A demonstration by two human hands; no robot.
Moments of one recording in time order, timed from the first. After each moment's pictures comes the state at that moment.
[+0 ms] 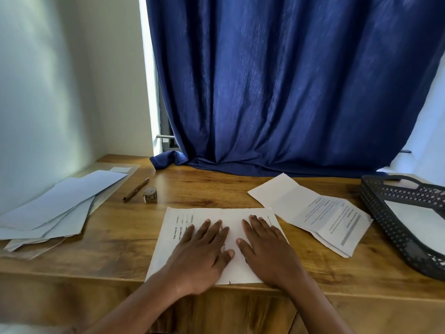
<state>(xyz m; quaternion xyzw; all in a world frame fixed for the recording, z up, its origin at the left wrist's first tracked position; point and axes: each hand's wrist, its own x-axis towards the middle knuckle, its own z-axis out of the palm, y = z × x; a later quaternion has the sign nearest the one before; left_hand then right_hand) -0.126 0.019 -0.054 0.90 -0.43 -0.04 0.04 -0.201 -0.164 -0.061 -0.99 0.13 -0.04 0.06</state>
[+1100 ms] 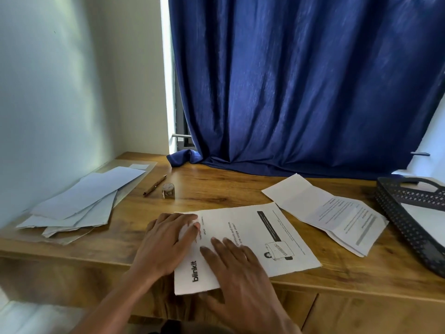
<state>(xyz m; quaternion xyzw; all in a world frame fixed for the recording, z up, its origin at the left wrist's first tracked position) -0.088 0.099 -0.065 0.91 -0.29 0.11 0.27 -0.232 -0.058 -0.068 -0.99 -0.06 -0.12 0.03</state>
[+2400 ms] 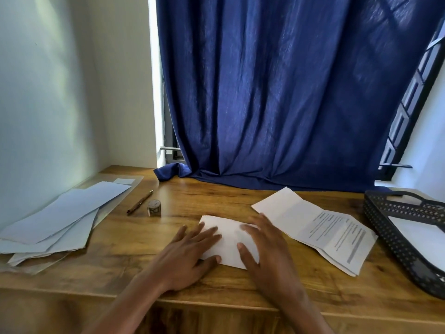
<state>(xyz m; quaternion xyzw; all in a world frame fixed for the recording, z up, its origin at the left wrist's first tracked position) -0.068 0.045 -0.055 0.87 -0.48 0.00 0.12 -0.203 -0.146 -0.045 -0.95 0.11 -0.25 0.14</state>
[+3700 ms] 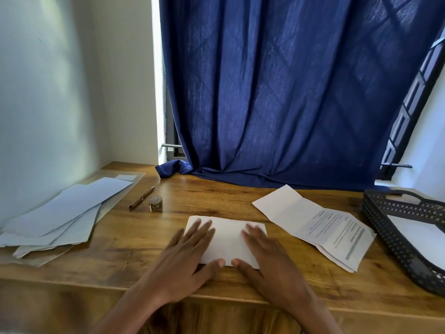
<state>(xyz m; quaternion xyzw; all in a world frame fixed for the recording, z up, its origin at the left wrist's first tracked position) -0.104 0.059 -0.050 0.90 -0.43 0.02 0.09 -0.220 -0.149 -0.039 -0.99 0.10 -0.04 0.10</state>
